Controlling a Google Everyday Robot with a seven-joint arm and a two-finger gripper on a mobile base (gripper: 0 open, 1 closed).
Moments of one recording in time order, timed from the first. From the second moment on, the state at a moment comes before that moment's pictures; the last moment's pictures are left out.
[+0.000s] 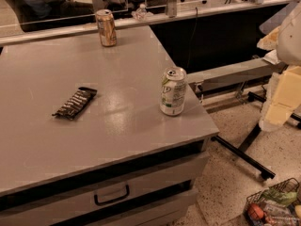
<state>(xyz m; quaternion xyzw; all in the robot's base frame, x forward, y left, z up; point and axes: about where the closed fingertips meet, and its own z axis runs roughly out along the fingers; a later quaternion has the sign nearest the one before) 0.438 -0.217 0.976 -0.60 0.78 -0.03 0.16</state>
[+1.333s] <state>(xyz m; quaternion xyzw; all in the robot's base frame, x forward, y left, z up) 0.550 -0.130 0.978 -0.60 0.74 0.08 0.30</state>
